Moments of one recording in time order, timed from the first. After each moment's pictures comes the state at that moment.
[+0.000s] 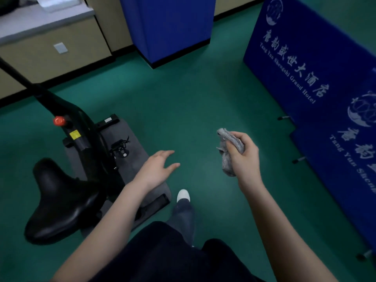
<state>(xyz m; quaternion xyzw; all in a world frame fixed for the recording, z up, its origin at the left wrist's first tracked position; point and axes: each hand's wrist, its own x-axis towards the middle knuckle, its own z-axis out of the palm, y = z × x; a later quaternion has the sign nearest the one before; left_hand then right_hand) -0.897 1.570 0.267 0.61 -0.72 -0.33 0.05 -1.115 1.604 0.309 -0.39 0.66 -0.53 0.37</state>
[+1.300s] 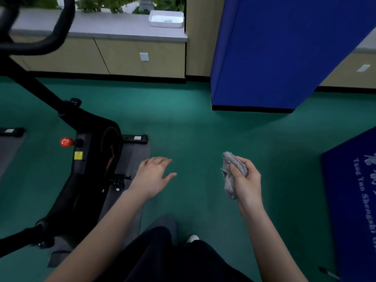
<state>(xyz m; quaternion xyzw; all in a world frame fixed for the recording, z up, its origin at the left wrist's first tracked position) -0.959 1.121 0.274 0.79 -0.59 -0.17 0.02 -1.180 1.034 0.308 -0.48 0.56 -0.38 0.56</state>
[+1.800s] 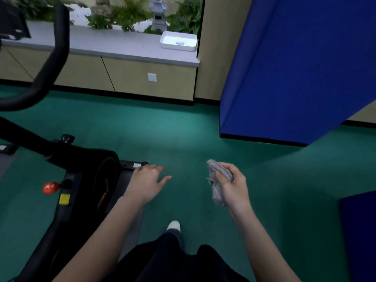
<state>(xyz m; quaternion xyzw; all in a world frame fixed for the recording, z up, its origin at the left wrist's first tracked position) -0.805 0.931 0.265 0.84 -0.52 -0.16 0.04 -1.011 0.835 0.308 -0.55 0.52 -0.29 0.59</state>
